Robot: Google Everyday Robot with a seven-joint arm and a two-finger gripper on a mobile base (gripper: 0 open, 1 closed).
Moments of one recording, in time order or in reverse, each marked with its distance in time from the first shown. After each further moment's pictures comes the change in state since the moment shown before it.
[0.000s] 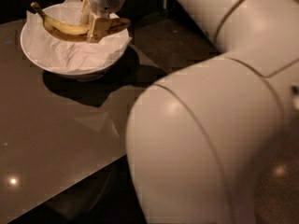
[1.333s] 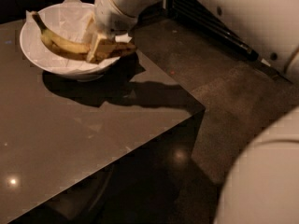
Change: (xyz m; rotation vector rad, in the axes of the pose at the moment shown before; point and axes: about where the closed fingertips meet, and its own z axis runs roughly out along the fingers) arm -0.026 0.075 -0.013 0.009 -0.107 0.135
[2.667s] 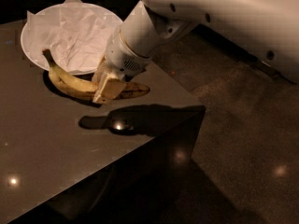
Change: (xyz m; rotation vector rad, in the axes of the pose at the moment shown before) arm 0.005 0.109 0.001 -0.083 0.008 0.213
